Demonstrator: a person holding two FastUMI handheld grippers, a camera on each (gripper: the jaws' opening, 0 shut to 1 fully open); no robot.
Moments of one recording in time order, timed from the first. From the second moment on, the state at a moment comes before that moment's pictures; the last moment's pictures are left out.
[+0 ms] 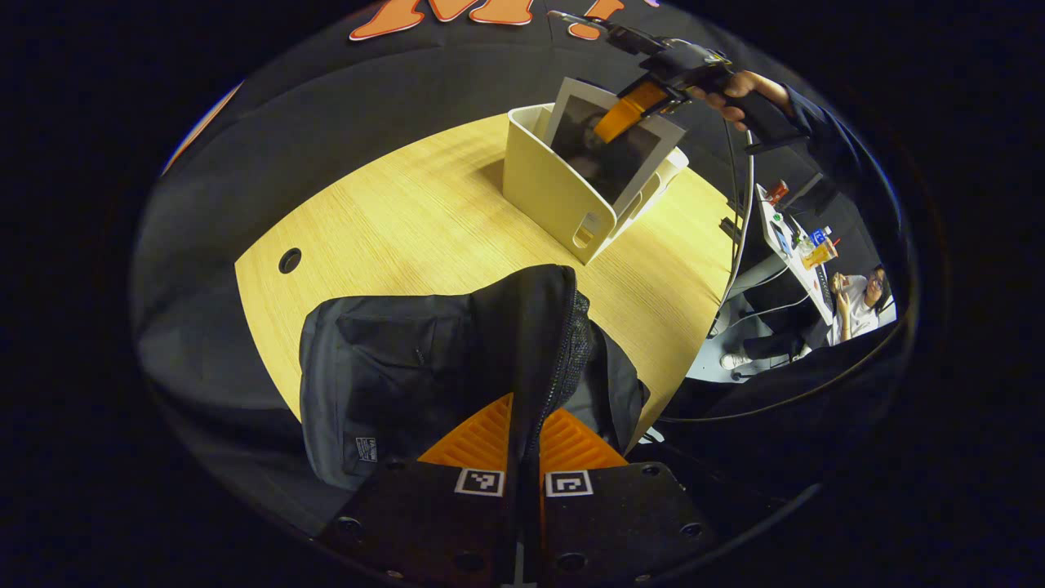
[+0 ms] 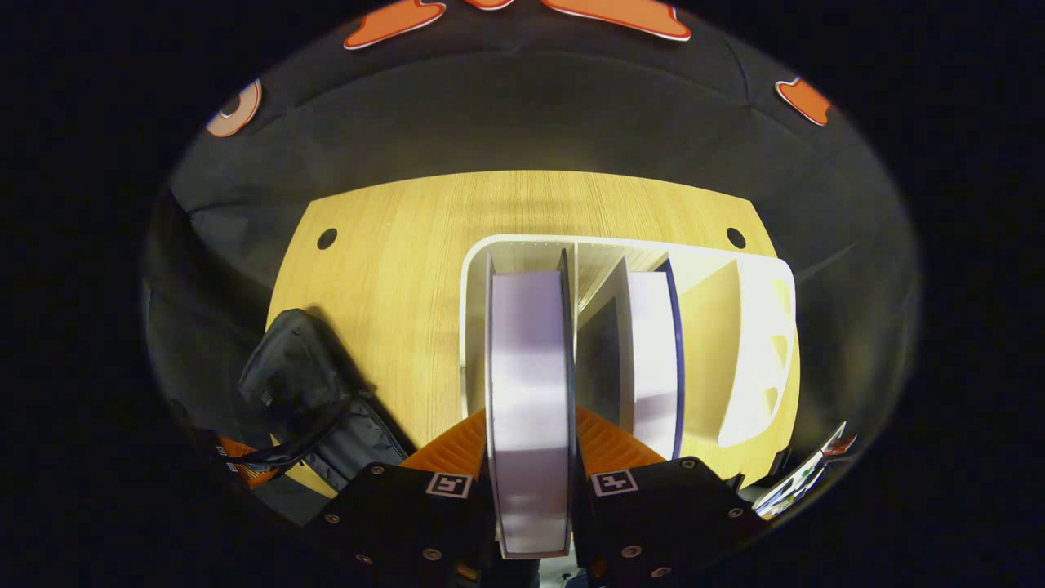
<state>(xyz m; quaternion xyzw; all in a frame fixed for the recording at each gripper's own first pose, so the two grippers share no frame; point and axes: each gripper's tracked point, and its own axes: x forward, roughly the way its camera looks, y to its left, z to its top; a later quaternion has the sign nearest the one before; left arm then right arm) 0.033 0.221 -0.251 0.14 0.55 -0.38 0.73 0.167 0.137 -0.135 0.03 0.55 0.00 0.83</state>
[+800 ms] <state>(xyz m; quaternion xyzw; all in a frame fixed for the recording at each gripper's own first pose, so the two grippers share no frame) 0.030 0.220 -0.251 0.14 0.54 -0.40 0.73 0.039 0.133 -0.070 0.13 0.46 0.03 0.88</state>
